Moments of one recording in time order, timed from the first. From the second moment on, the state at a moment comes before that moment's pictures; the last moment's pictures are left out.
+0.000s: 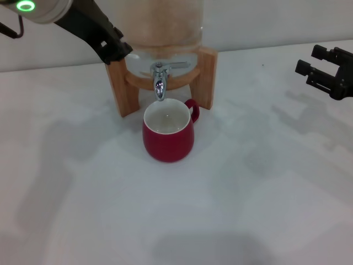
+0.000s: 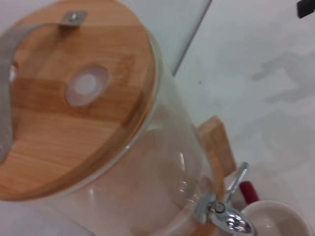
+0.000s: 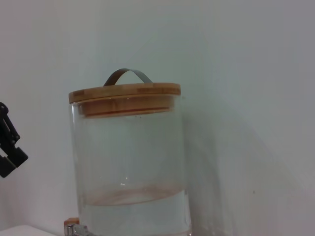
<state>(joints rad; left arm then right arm) -1.00 -2.08 1.36 1.59 -0.46 -1.69 0.64 0.43 2.01 -0.31 -0.57 1.38 1.55 -2.06</state>
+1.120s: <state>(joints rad) -0.97 -2.08 1.51 1.47 -0.50 -1.47 0.73 0.44 2.01 -0.31 -0.57 1.37 1.49 -2.06</state>
